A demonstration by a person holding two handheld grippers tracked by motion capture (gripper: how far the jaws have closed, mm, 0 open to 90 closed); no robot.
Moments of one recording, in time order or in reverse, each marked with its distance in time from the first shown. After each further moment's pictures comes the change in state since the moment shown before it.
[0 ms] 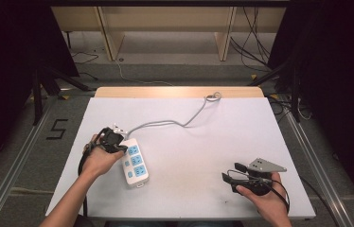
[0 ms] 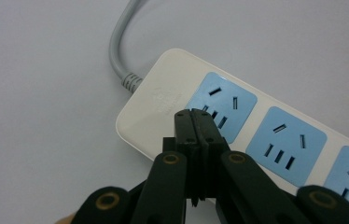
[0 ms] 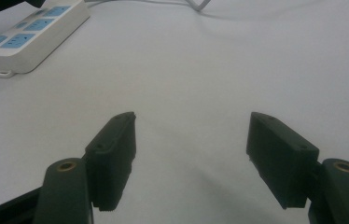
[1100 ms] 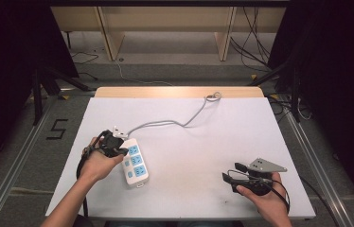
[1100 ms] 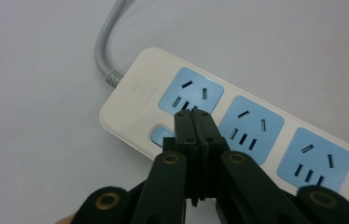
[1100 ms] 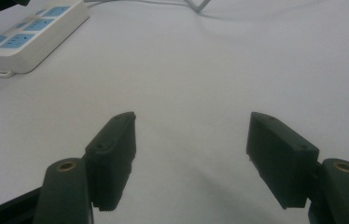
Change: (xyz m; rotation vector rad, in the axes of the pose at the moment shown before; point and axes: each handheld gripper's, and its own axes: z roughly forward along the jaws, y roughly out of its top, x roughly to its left) left arm -0.014 -0.004 -0.016 -0.014 -0.014 0.029; right arm 0.000 0.000 -0.001 -0.002 -0.003 0.000
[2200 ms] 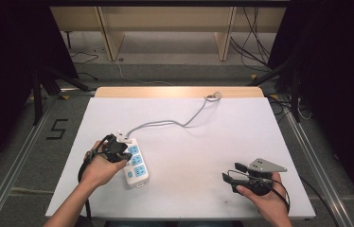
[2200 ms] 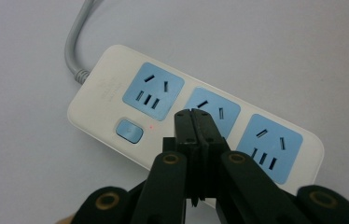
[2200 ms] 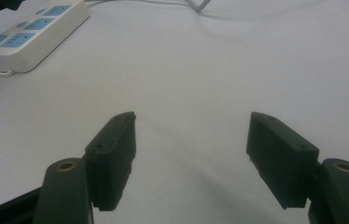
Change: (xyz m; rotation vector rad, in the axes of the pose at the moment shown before) left arm -0.020 -0.002 -0.008 0.009 -0.036 0.036; right arm 0.000 0.000 0.000 0.002 0.001 -0.003
